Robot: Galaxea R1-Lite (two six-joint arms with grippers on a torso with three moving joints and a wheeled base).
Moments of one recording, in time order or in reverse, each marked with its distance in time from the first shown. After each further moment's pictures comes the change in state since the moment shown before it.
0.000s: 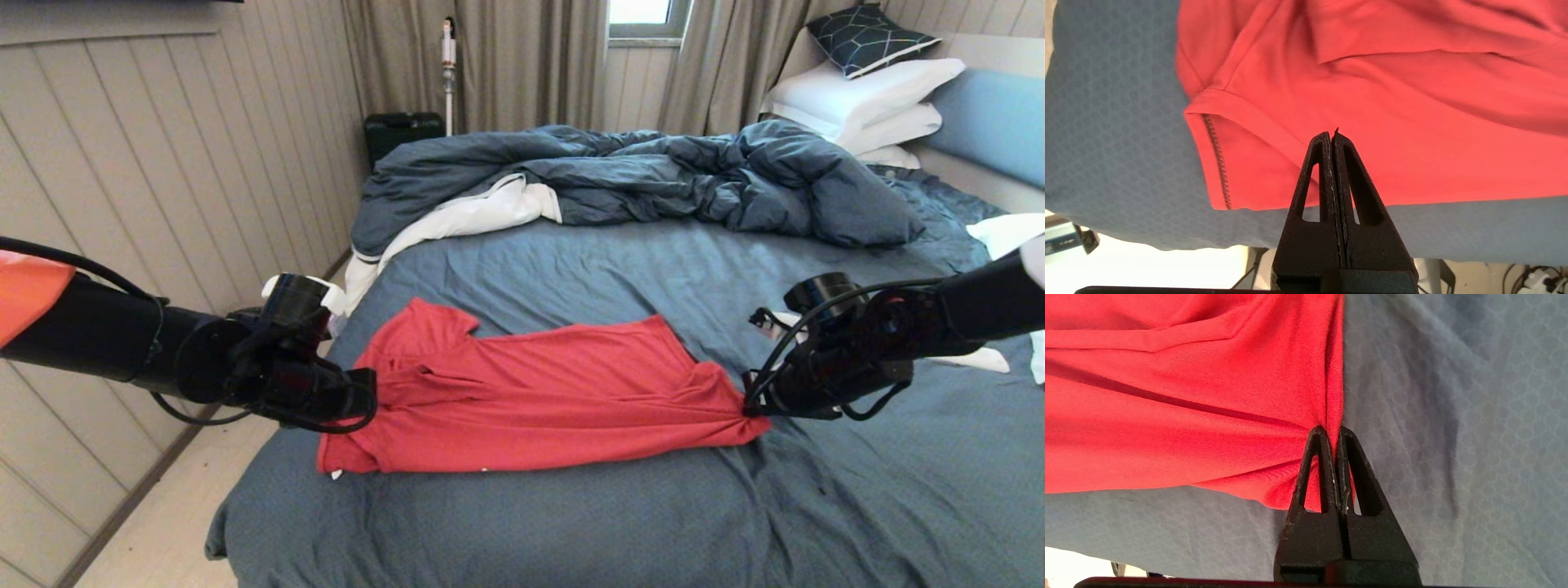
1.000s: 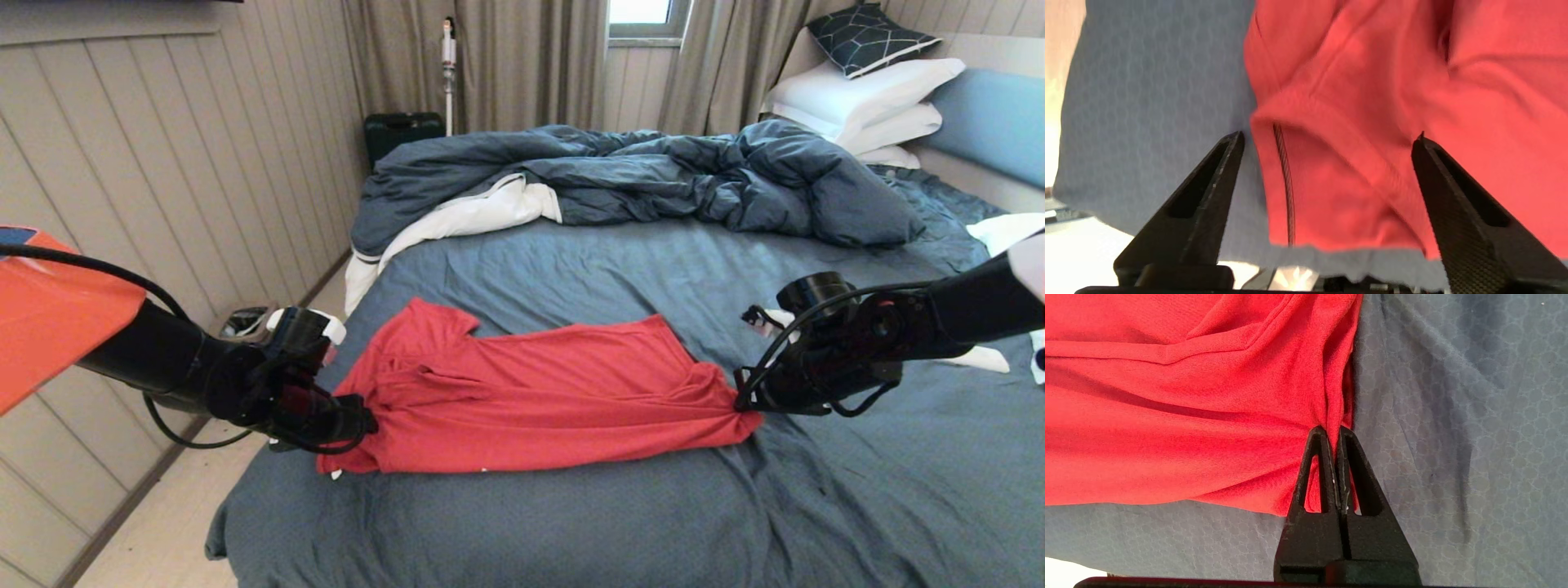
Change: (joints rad) left arm 0.063 0.122 0.033 -0.059 0.055 0.007; right arm 0.016 0.011 0.005 -0.050 0.003 0.001
